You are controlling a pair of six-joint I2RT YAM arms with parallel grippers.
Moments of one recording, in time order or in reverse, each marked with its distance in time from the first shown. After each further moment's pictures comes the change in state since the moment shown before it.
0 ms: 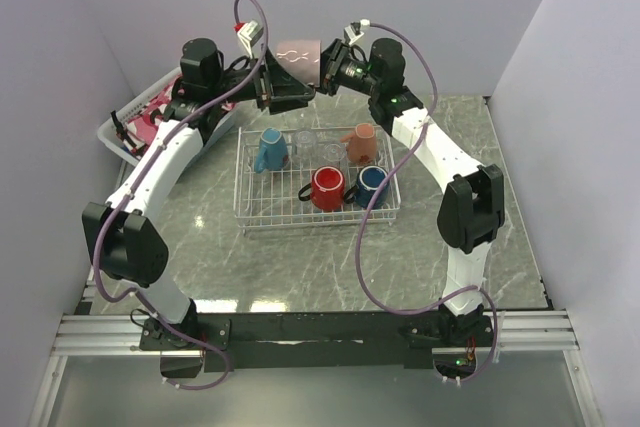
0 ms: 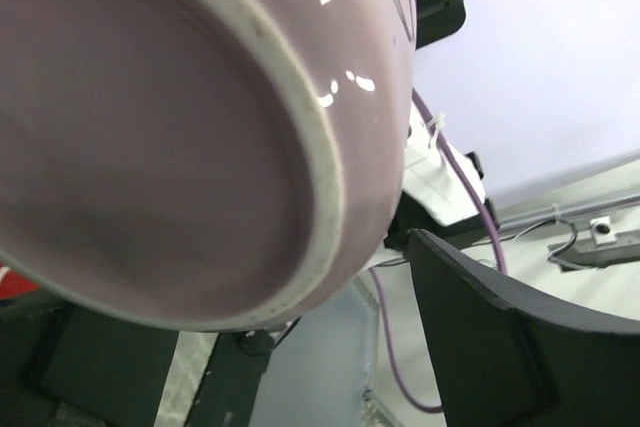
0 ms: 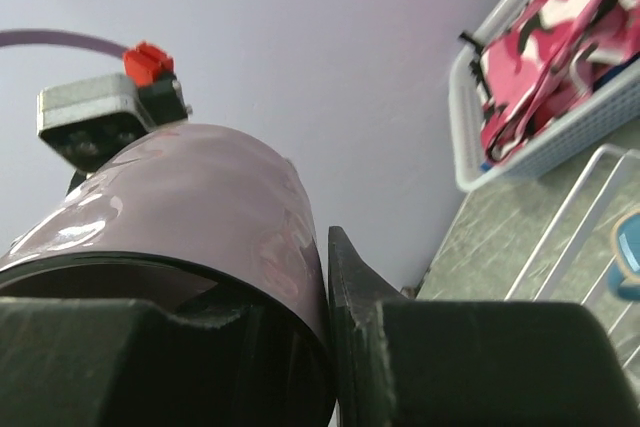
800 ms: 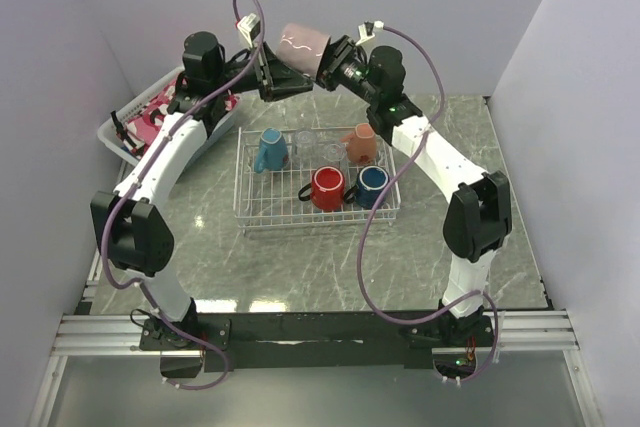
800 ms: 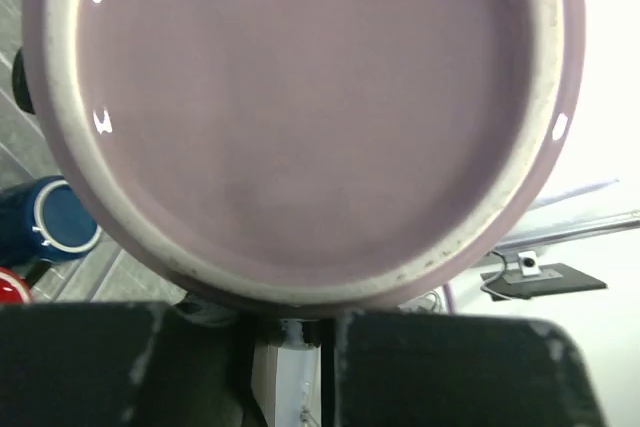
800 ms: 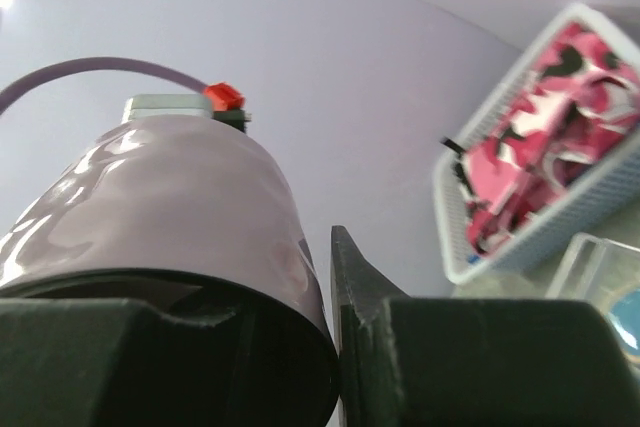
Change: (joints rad) left arm 0.014 0.072 0.056 0.086 -0.030 -0.200; right arm 0.040 -0.078 -0.098 0.071 0.307 -0.057
